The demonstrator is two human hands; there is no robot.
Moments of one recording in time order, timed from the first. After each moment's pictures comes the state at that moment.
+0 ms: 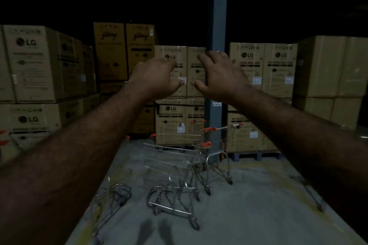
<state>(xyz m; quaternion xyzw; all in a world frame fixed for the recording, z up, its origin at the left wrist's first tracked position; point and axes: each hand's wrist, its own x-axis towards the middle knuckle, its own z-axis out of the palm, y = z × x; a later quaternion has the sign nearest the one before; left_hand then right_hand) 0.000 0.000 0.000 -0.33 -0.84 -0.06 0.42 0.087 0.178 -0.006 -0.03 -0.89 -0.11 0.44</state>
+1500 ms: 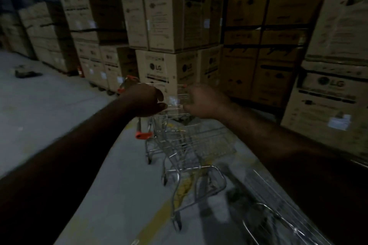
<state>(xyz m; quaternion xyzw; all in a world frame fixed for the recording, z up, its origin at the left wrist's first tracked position) -0.737 -0.150 -0.165 -0.02 -0.99 0.06 0.11 -0.789 0.044 -0.177 0.32 -0.93 0.11 0.14</state>
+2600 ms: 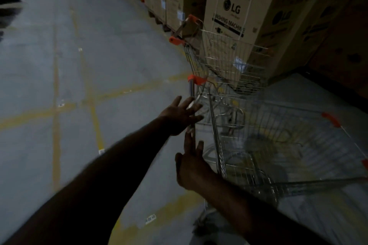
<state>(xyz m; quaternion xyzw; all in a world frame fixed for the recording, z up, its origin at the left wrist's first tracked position) -1.062 -0.471 -0.440 -0.03 -0.97 0.22 -0.09 -1.027 -0.314 -0.471 0.51 -0.85 -0.08 -0.13</state>
